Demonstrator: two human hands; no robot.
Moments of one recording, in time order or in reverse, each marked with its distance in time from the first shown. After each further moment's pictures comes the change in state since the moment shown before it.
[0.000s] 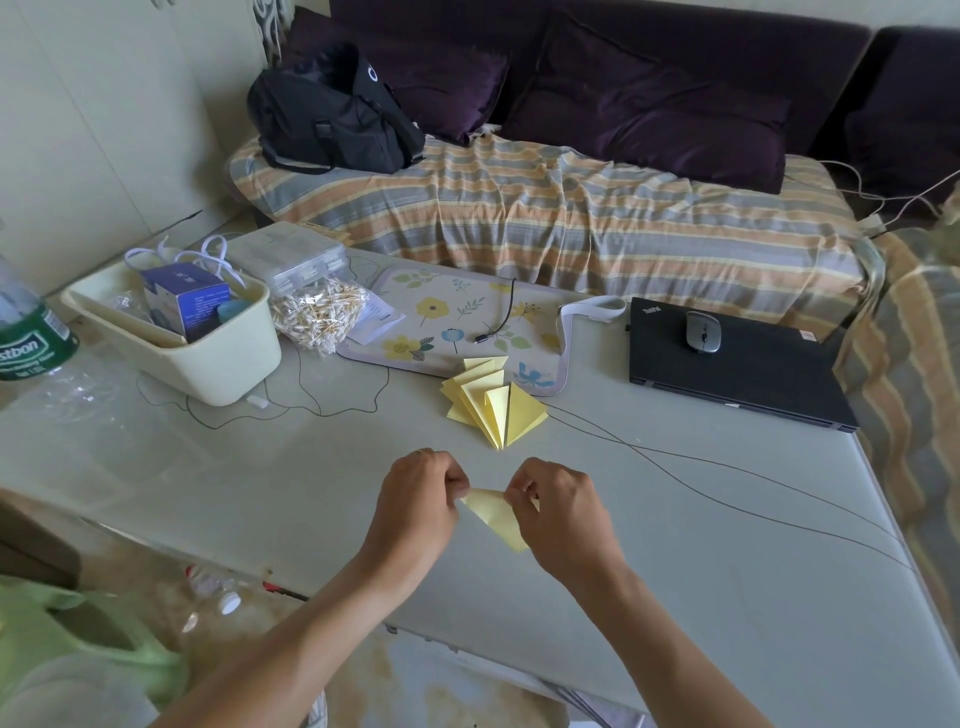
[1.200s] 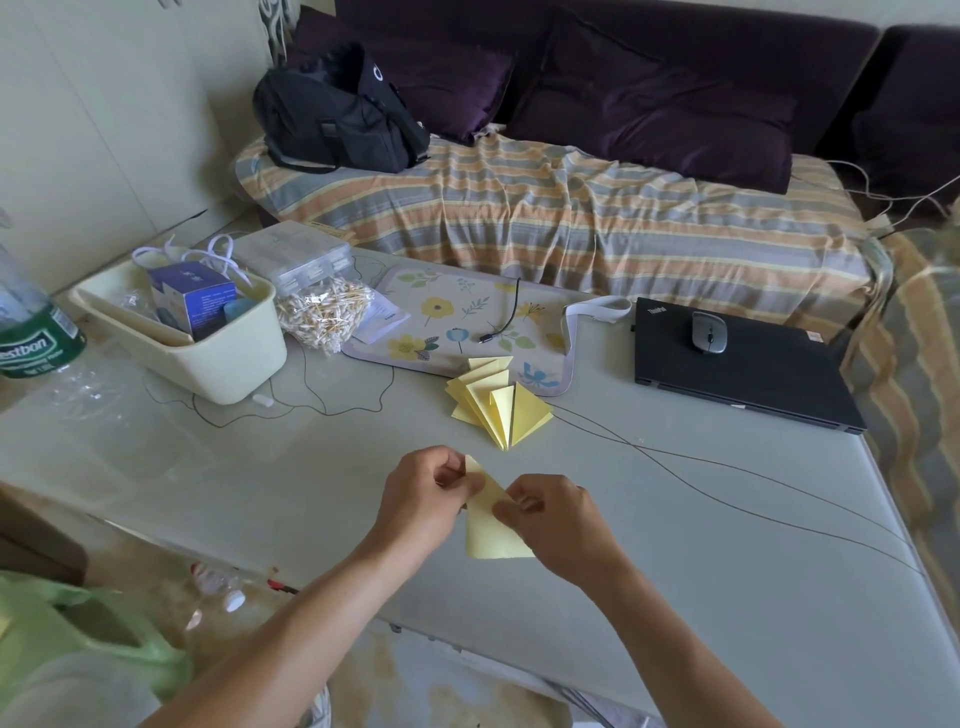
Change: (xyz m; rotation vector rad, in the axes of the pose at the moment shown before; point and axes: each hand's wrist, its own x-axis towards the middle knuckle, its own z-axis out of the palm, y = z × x) left_hand 0.001 0.002 -0.001 -0.493 -0.070 -0.254; right_hand -0.001 -0.002 -0.004 0.233 -0.224 0.091
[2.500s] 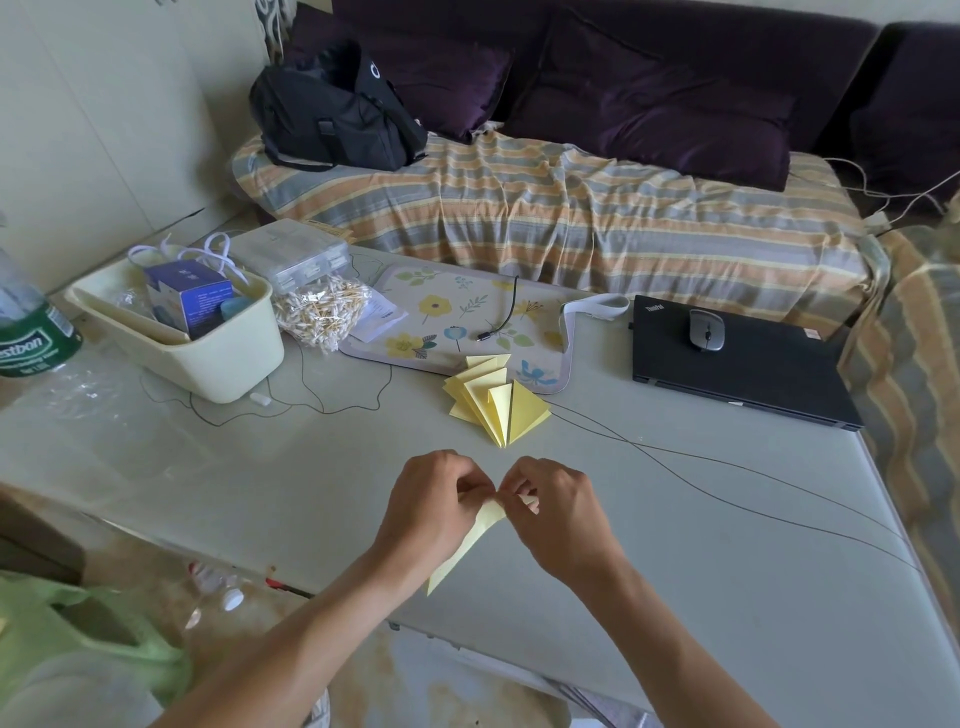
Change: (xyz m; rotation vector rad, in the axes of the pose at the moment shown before) left_hand -0.005 0.004 0.004 0.374 -0.027 0.296; right_hand 0.005 0.012 0.009 -0.130 0.177 -0.239
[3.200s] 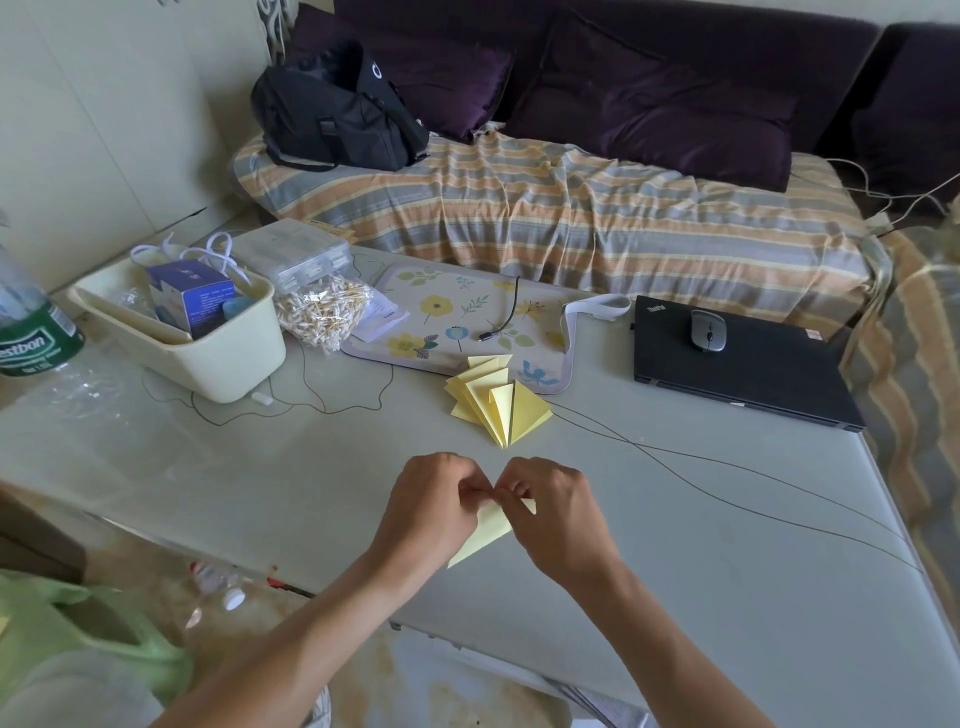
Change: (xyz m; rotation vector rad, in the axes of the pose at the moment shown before) left_hand 0.001 0.000 -0.001 0.101 0.013 0.030; right_hand 0.001 -0.004 0.003 -0.004 0.031 -0.065
